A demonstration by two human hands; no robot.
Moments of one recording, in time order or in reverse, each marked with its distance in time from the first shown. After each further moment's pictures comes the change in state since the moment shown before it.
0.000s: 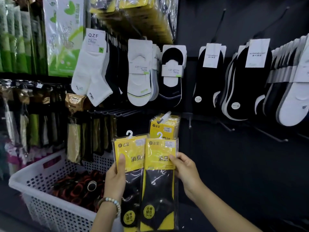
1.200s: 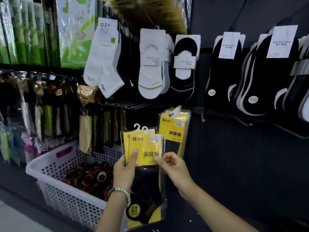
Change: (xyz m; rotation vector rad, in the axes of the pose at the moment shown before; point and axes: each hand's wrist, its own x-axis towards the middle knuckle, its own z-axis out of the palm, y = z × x) left_hand 0.009 -0.014 -0.006 -0.113 0.018 -0.044; right_hand -0.011 0.020 0.042 -0.151 -0.185 -0.079
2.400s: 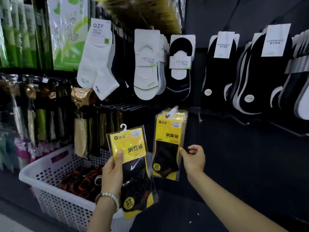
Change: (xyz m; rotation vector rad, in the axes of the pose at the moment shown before) left_hand 0.010 -0.001 -0.018 0.013 -0.004 0.069; right_hand 0.052 0.015 -0.039 -0.068 0.672 0.040
